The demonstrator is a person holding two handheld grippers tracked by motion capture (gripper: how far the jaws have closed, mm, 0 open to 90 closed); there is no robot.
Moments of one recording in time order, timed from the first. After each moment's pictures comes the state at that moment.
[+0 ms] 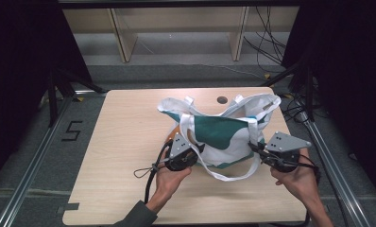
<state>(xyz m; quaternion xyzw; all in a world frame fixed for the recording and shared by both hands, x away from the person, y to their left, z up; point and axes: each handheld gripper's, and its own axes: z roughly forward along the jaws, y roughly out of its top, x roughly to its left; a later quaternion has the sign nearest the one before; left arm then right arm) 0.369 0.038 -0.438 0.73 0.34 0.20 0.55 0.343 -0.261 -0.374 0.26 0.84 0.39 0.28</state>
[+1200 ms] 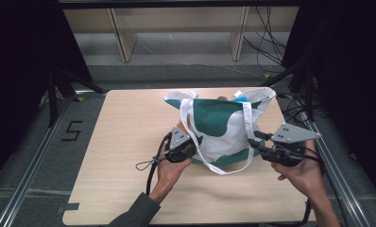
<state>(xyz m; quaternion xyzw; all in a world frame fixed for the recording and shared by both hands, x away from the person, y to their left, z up) 0.391 0.038 -0.441 0.73 0.34 0.22 0.55 0.338 -0.268 -0.338 0.28 0.81 0.44 0.28</state>
